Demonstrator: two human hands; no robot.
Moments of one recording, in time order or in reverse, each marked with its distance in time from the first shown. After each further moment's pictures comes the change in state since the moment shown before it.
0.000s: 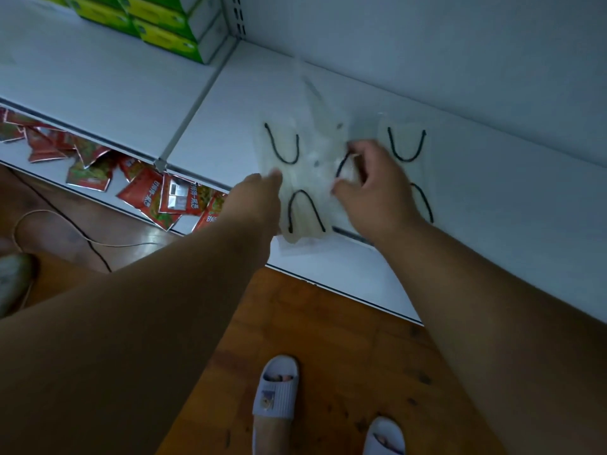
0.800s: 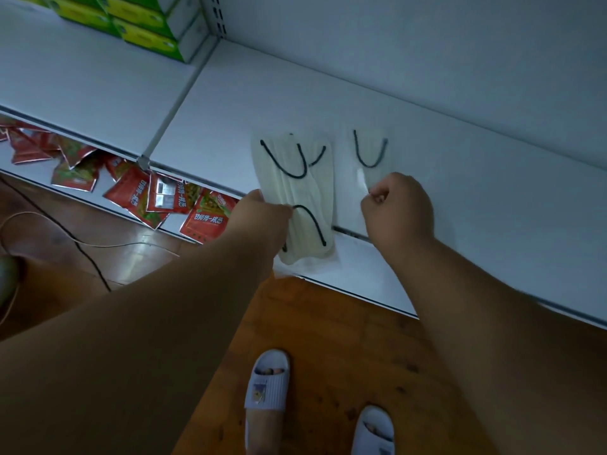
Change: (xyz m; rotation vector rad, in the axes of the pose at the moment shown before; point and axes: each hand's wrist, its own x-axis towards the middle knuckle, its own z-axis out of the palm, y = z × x) left_hand -0.011 -0.029 0.012 0.274 -0.086 0.081; right_hand -0.021 0.041 -0.033 -0.451 0.179 0.187
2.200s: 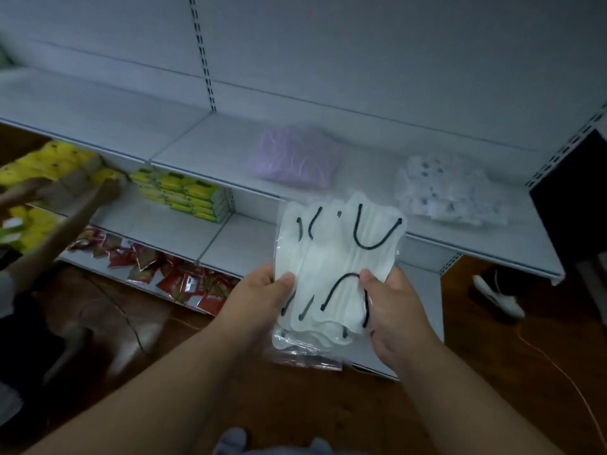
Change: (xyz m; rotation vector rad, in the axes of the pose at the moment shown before) left_hand -0.489 0.107 -0.019 -0.145 -0.279 0.353; right_hand -0.312 -0.014 -0.442 1.273 -0.146 0.181
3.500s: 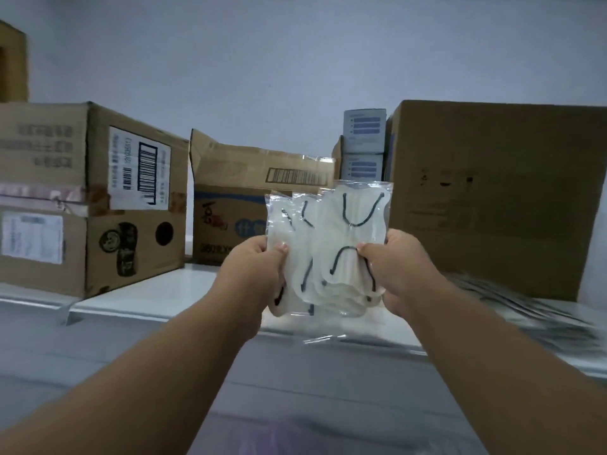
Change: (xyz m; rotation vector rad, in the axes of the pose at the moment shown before) left_hand 0.058 0.456 -0.021 0.109 0.104 0.695; right_hand 0.092 -0.429 0.172 -0.194 0.169 -0.709
